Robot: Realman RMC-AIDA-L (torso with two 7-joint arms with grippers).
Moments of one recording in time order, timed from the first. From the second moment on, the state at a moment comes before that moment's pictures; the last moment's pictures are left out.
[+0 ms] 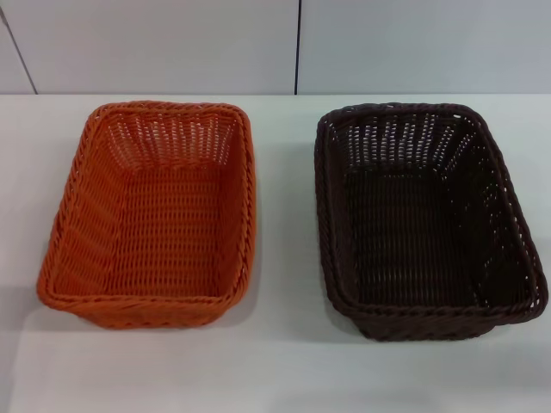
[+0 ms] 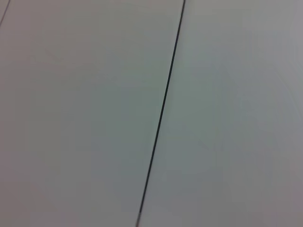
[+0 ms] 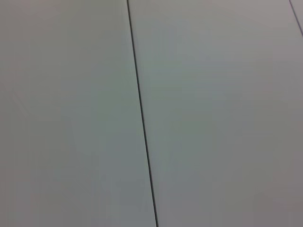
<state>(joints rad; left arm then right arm) -0.18 -2.06 -0.21 -0.26 1.58 1.66 -0.24 0.36 2.08 0.80 0.12 -1.90 -1.52 0.15</state>
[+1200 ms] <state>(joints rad) -0.45 -1.97 0.54 0.82 1.64 1.46 -1.77 0.36 2.08 0.80 0.11 -1.90 -1.45 0.19</state>
